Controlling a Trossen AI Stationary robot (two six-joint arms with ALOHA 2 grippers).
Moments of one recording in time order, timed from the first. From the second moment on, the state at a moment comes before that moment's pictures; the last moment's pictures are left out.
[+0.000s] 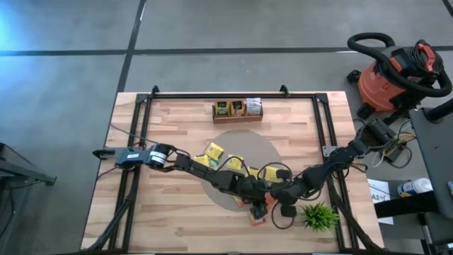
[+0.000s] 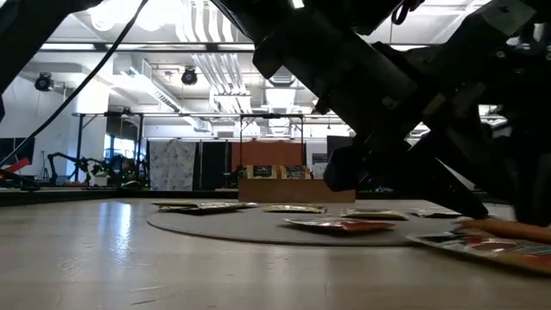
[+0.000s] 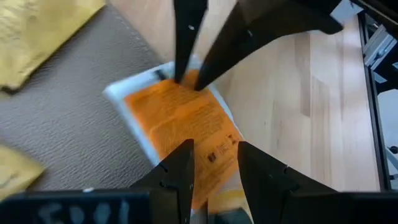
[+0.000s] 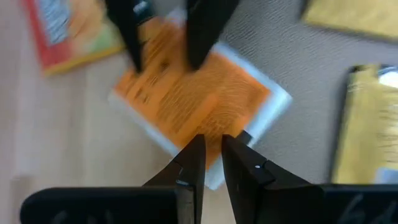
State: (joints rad) left arm -0.27 2.34 1.78 -0.13 0.01 -0.66; right arm 0.56 1.54 0.67 -0.28 0.12 0.57
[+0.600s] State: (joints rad) left arm -0.28 2.33 1.81 -0.16 -0.01 -0.69; right arm 0.54 1.38 0.65 -0.32 0.19 0.78
